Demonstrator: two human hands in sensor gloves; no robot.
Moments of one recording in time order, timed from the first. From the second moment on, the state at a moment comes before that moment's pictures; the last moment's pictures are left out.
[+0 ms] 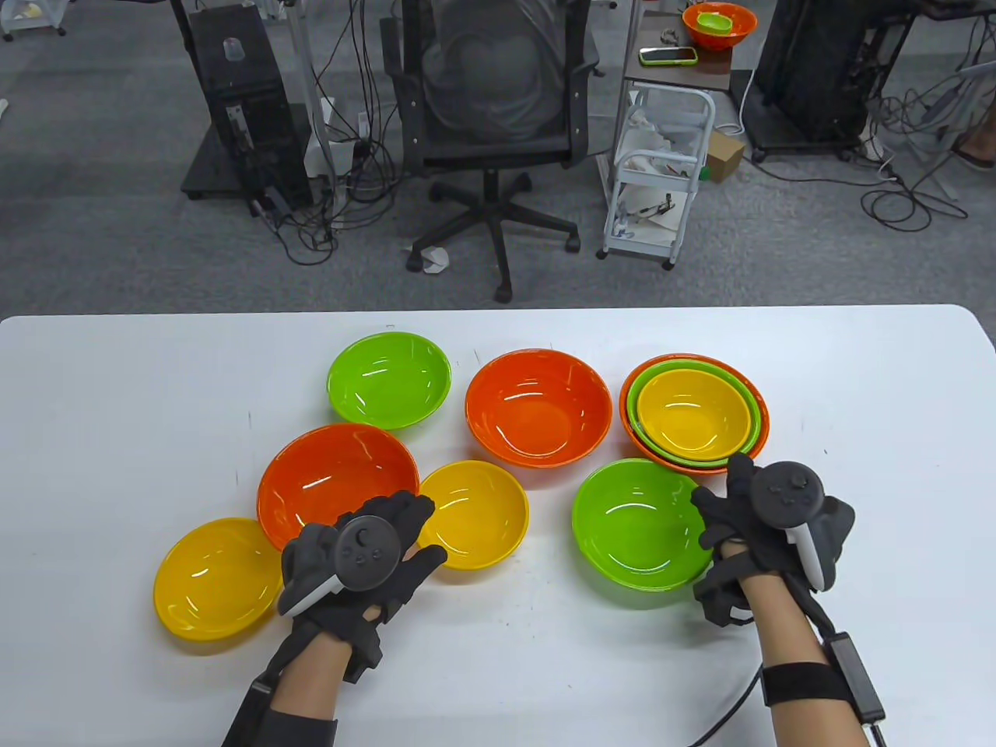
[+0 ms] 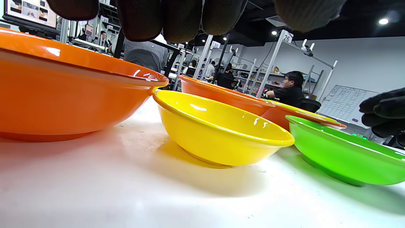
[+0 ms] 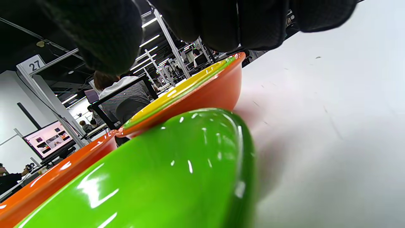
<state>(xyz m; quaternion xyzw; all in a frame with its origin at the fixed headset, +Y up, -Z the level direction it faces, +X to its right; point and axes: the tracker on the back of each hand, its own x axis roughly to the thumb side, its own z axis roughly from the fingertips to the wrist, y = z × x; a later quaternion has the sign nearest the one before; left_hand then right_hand) -0.191 -0.701 -0.317 -0.02 -0.16 0.15 0.98 0.266 -0.708 -0.349 -0.14 -0.06 0.94 0.29</state>
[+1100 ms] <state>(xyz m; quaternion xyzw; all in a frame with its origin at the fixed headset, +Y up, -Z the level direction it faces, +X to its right) -0.201 -0.702 -0.317 -0.01 -0.14 0.15 0.98 0.279 -0.762 -0.350 -0.19 0.10 0.88 0.42</state>
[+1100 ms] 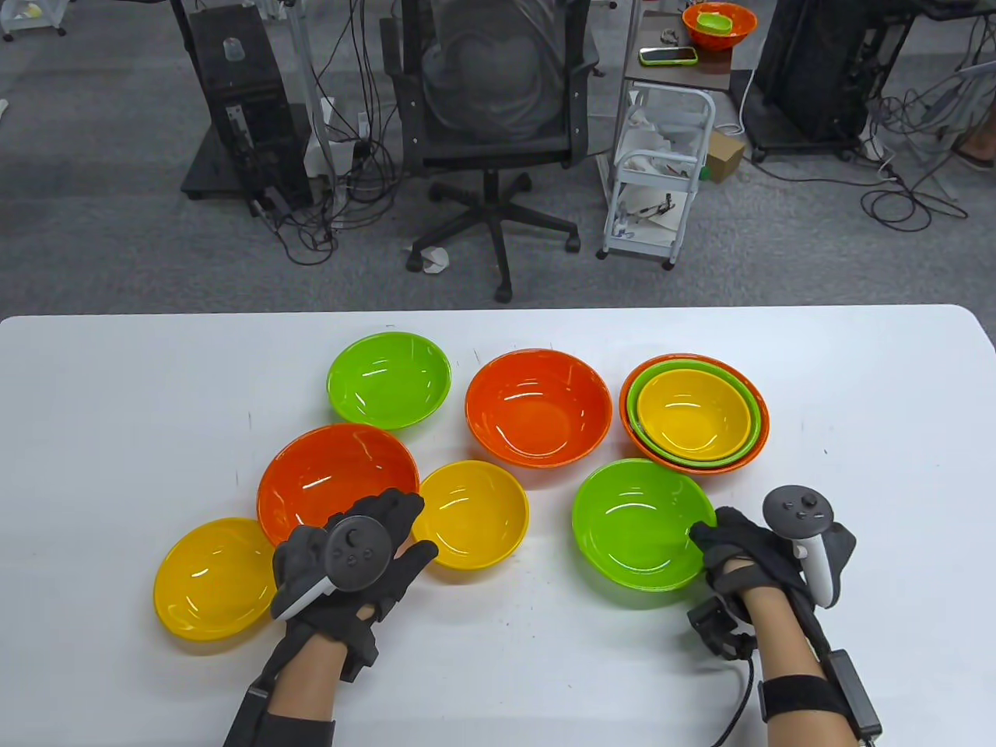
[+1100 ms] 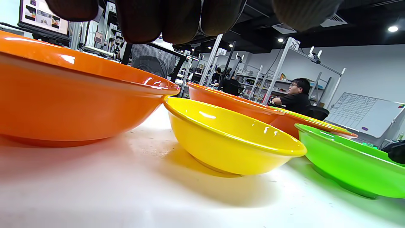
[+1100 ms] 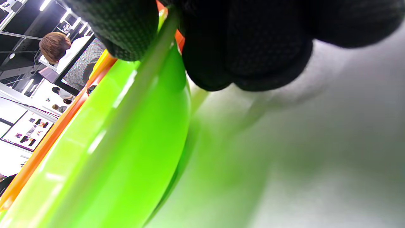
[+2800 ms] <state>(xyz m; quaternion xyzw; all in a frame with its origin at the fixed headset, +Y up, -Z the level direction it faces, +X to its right) -0.199 -0.706 -0.319 -0.02 -0.14 0.15 0.98 0.276 -0.722 -0.357 -0.14 0.00 0.80 0.59</state>
